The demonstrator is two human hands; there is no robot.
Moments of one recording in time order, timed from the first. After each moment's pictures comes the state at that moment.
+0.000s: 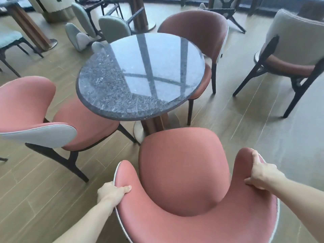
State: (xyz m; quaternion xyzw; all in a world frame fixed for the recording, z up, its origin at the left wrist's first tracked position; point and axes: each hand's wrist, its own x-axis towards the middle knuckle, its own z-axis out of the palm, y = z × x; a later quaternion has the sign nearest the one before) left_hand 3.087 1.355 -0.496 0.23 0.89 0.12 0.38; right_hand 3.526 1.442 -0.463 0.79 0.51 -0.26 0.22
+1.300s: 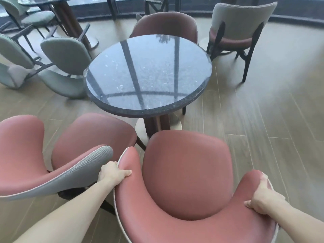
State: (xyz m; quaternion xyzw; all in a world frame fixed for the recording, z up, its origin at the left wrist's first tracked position) left_hand 2.707 1.479 -0.489 0.60 0.74 -0.08 0.29; right_hand 3.091 1.239 -0.486 0.92 0.19 -0.32 0.14
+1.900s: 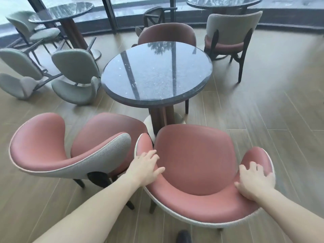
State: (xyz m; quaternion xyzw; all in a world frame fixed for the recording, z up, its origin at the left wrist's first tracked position) left_hand 2.678 1.387 -0.444 0.89 0.40 -0.14 0.14; right_hand 2.961 1.198 -0.457 0.89 0.38 -0.19 0.17
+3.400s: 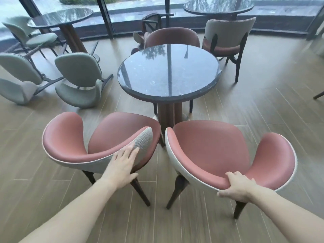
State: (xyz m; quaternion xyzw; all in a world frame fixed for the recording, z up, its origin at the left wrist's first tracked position) left_hand 2.457 1.430 -0.428 0.92 0.39 -0.10 0.01; right_hand 2.787 1.207 -0.435 0.84 0.39 -0.35 0.14
